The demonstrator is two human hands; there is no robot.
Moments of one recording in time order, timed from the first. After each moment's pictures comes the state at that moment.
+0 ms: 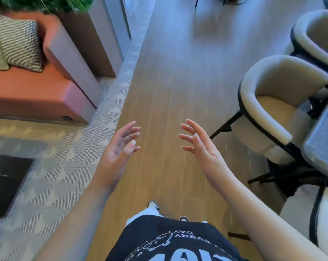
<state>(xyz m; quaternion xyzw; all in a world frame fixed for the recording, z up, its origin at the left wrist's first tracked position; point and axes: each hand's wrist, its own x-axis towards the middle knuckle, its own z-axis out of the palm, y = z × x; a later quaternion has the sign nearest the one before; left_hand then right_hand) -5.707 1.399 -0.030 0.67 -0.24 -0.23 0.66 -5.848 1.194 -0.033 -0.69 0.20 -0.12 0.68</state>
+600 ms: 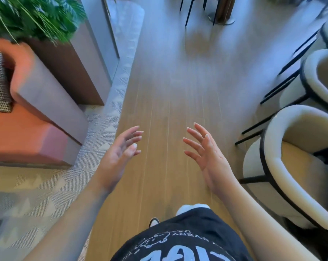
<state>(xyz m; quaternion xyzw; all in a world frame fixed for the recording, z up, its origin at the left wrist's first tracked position) -5.341 1.236 -0.041 0.65 -0.27 -0.29 0.64 -5.508 1.039 -0.028 -0.58 0.28 -0.17 0.74</state>
